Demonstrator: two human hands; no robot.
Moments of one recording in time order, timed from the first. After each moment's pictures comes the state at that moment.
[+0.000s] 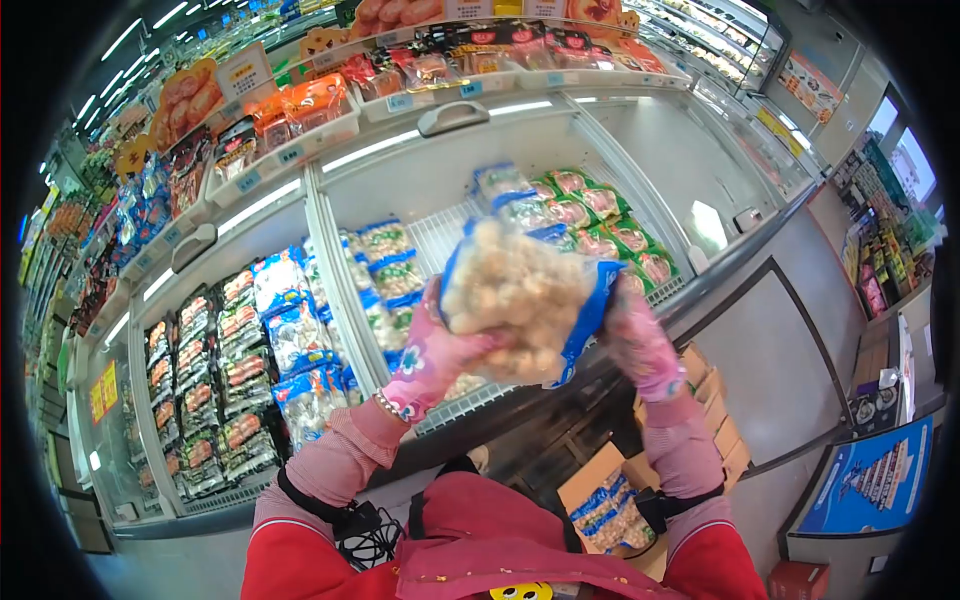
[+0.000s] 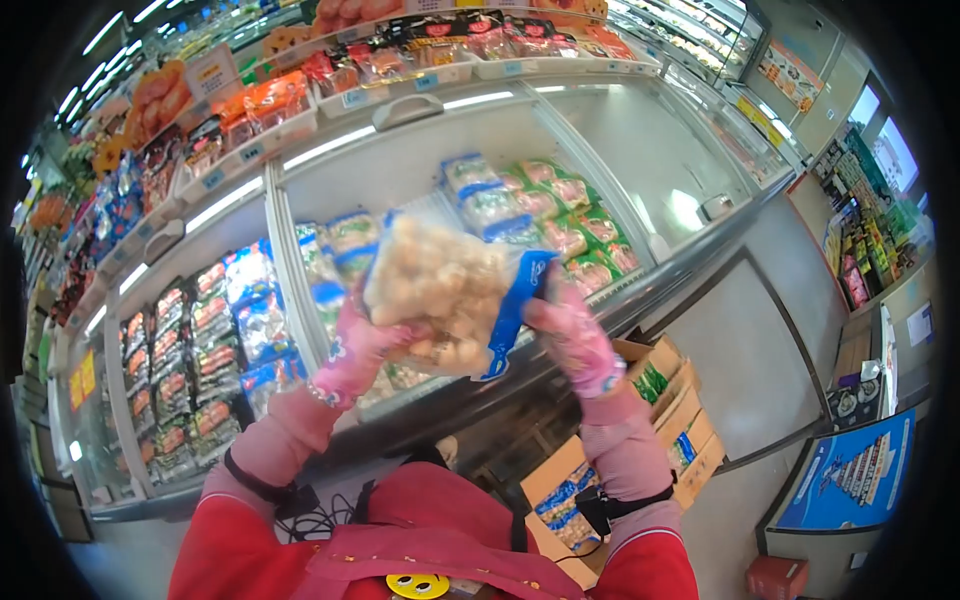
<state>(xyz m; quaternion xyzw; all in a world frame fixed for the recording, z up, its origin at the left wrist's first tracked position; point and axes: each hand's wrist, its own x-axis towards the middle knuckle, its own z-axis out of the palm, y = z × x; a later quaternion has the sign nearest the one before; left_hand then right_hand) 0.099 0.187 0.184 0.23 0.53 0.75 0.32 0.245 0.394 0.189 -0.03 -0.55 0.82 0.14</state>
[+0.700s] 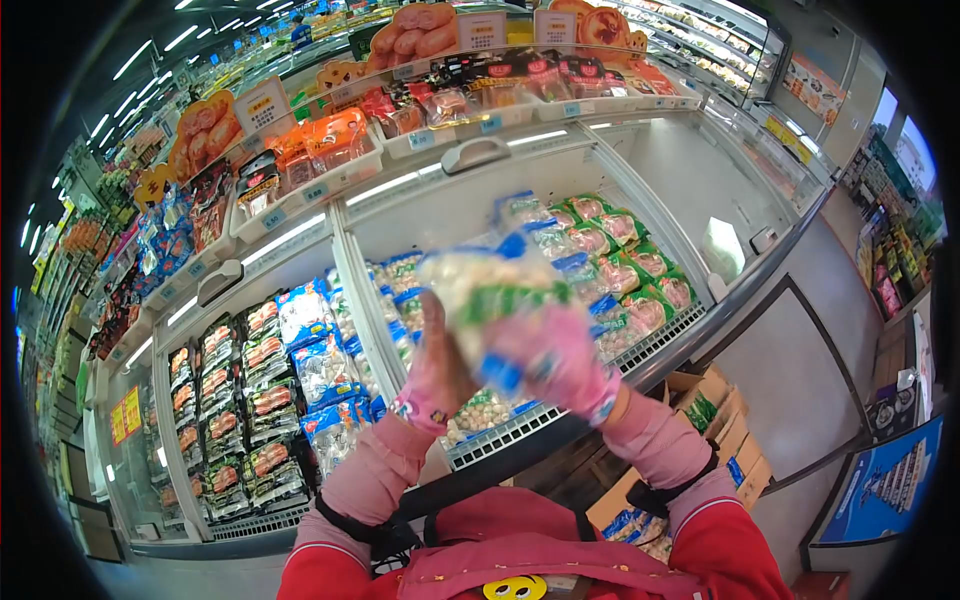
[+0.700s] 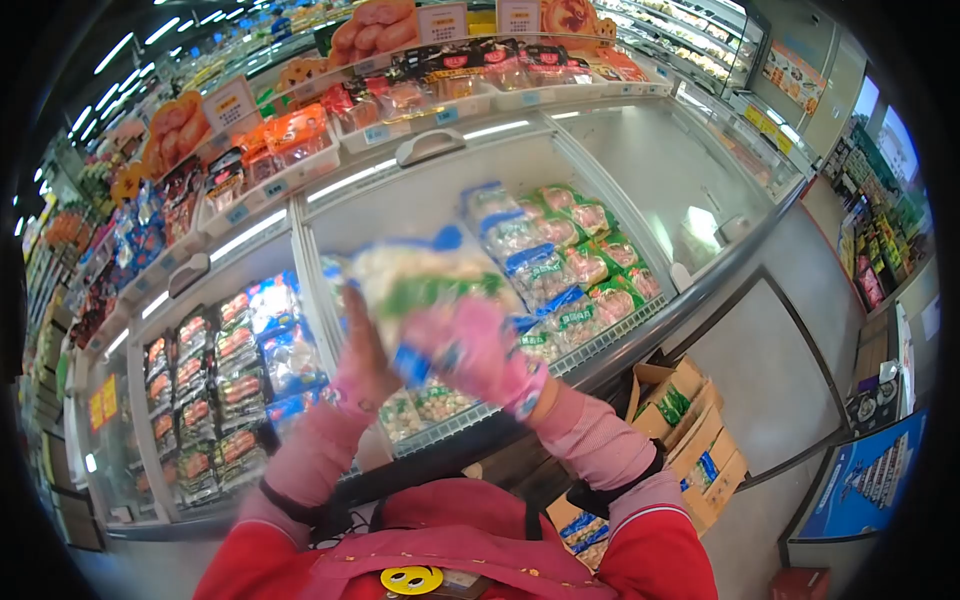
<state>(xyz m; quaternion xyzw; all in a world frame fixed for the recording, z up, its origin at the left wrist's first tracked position) 0.051 0.181 0.190 0.08 0.21 0.83 0.51 0.160 0.322 0.231 0.15 -0.88 0.22 0.38</state>
